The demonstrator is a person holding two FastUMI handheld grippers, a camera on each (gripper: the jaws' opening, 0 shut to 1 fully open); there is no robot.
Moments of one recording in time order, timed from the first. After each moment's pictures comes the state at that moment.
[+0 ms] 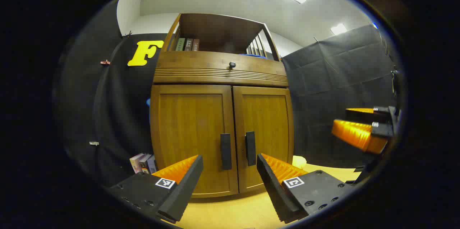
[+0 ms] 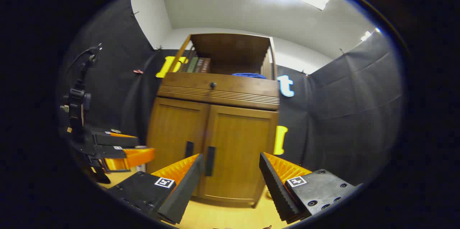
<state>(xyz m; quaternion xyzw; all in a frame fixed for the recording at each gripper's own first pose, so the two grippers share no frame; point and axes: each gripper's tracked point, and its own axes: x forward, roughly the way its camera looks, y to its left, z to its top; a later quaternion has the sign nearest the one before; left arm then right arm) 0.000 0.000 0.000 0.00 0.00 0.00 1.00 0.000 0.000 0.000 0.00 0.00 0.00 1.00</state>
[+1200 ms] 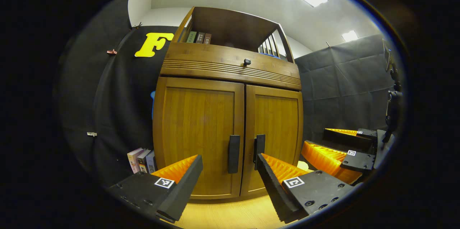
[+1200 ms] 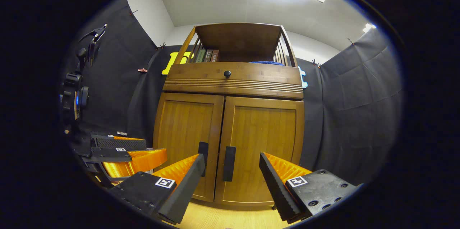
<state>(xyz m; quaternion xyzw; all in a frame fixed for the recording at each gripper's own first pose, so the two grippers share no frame) 0.041 0.012 -0.005 -0.03 0.01 0.01 1.00 0.042 0.010 -0.025 0.01 0.02 -0.01 1.00</state>
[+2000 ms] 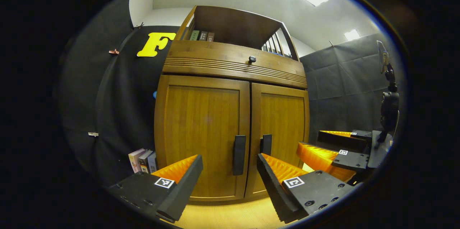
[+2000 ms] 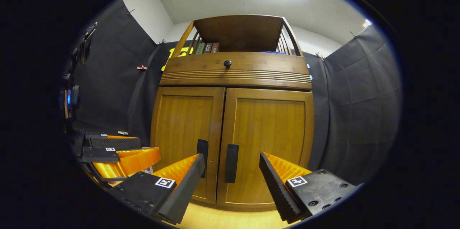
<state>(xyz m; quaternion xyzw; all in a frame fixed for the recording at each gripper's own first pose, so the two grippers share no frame) 0.052 0.029 -0.010 -0.03 0.00 0.02 1.00 0.088 0.012 -0.047 0.02 0.04 0.00 1.00</state>
